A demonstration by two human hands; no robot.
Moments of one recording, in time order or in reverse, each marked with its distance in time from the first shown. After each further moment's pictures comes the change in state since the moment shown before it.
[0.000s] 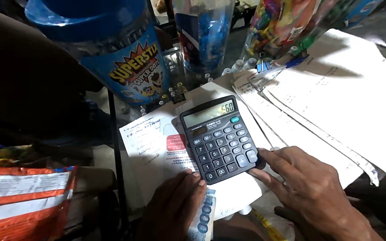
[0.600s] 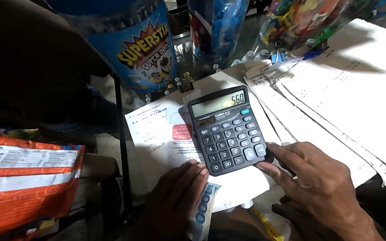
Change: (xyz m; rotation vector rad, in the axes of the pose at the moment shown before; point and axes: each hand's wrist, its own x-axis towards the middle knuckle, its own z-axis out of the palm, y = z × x) left_hand -0.002 0.003 0.000 -0.058 0.050 -0.055; right_hand -0.003 0.002 0.004 0.051 0.014 0.034
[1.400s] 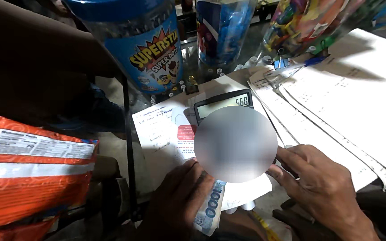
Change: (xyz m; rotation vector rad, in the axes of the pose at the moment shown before) left_hand 0.004 0.000 -0.001 0.050 -0.067 0.018; right_hand 0.000 0.000 0.001 0.004 0.021 0.005
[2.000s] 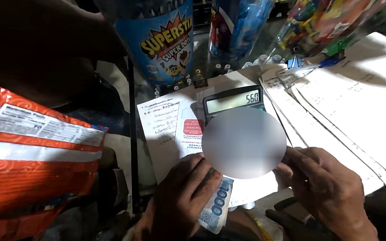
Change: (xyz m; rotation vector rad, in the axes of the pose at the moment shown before) left_hand 0.001 0.004 0.005 -0.011 0.055 -0.025; right_hand 0.000 0.000 0.000 -0.035 0.016 -0.005
